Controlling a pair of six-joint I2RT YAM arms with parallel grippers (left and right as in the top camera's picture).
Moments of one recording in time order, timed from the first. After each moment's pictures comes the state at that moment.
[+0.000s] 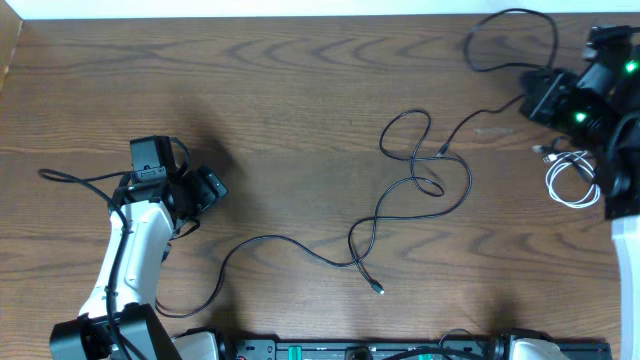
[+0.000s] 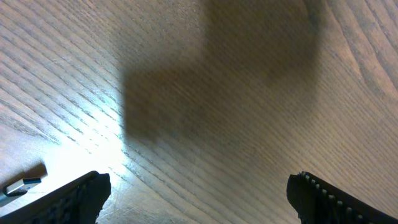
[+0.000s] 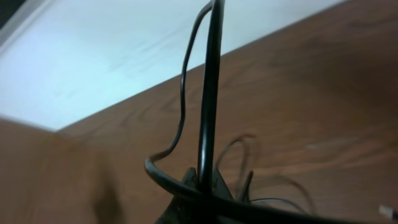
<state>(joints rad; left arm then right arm) 0.20 1.41 0.82 -0.64 0.07 -0.49 -0.10 1.26 1.44 -0.75 -0.34 0.45</state>
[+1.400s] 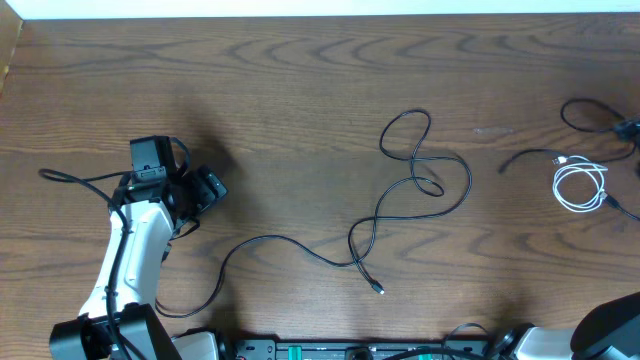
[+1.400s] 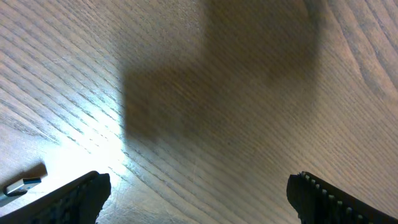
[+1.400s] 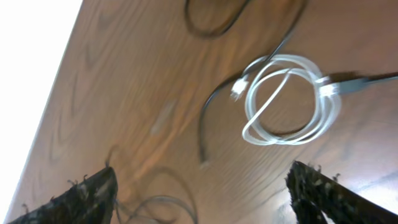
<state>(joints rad) 0.20 1.41 0.82 -0.64 0.07 -0.49 -0.64 1.56 1.44 -0.98 -0.38 0.39</state>
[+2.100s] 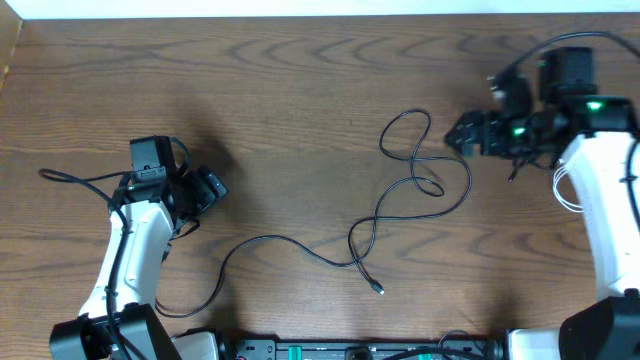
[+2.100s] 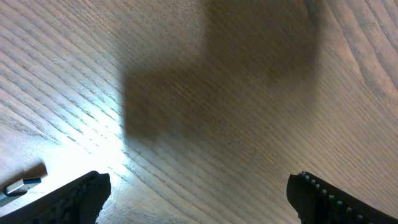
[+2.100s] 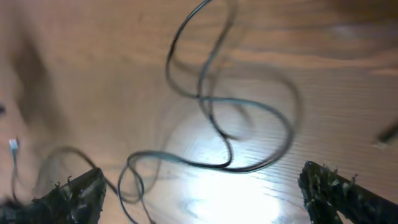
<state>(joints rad) 0.20 1.41 0.82 -0.64 0.07 -0.49 0.00 1.56 1.41 -1.07 -0.41 0.02</state>
